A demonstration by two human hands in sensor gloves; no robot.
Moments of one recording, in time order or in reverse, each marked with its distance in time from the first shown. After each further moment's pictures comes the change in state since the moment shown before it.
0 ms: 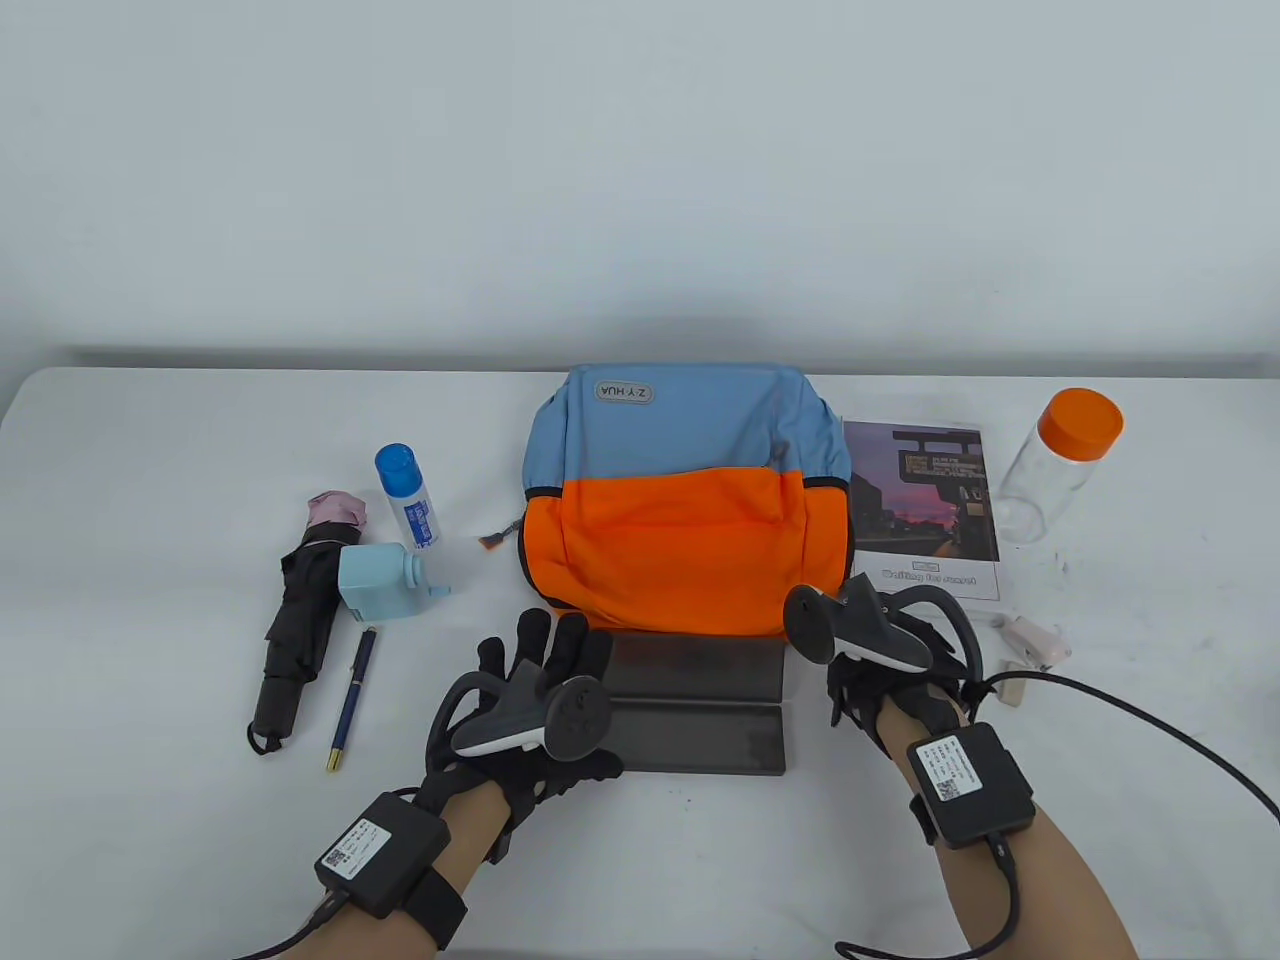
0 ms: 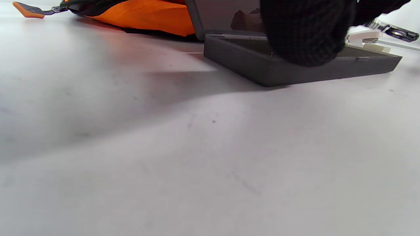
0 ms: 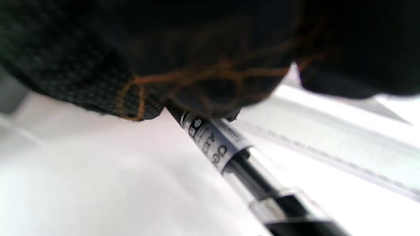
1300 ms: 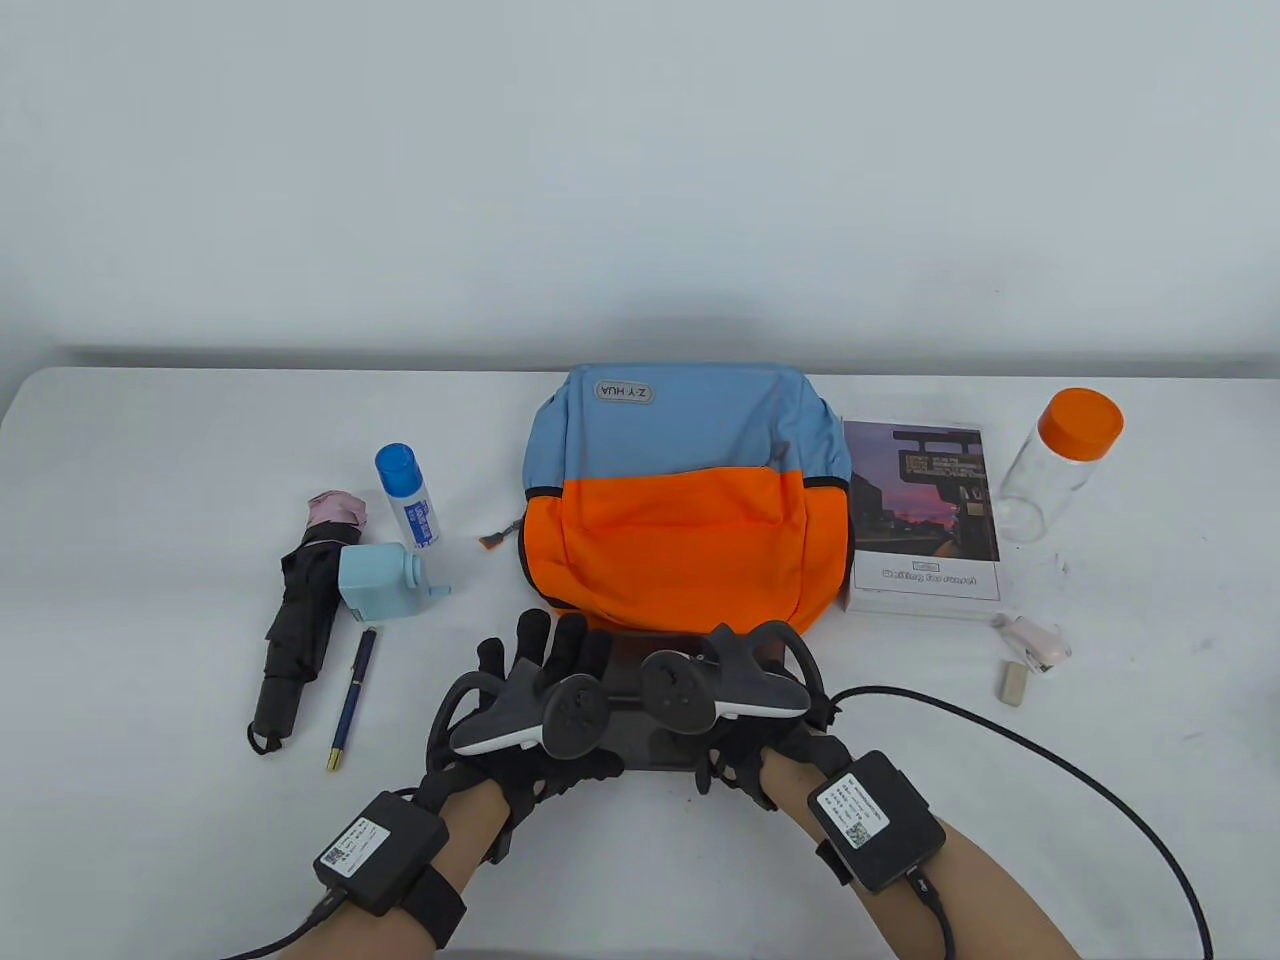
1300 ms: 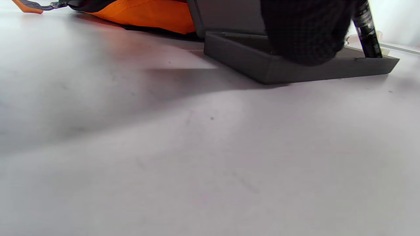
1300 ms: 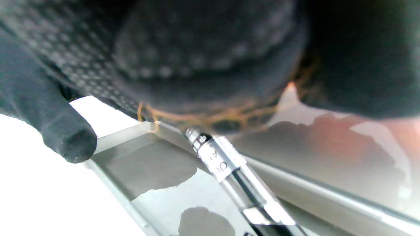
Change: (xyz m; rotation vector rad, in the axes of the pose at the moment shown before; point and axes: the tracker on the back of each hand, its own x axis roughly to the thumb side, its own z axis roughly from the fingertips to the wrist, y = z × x) left_hand -0.002 -0.002 -0.001 -0.001 -0.004 0.013; right_hand 0.132 -0.022 0.018 -0.070 -0.436 -0.183
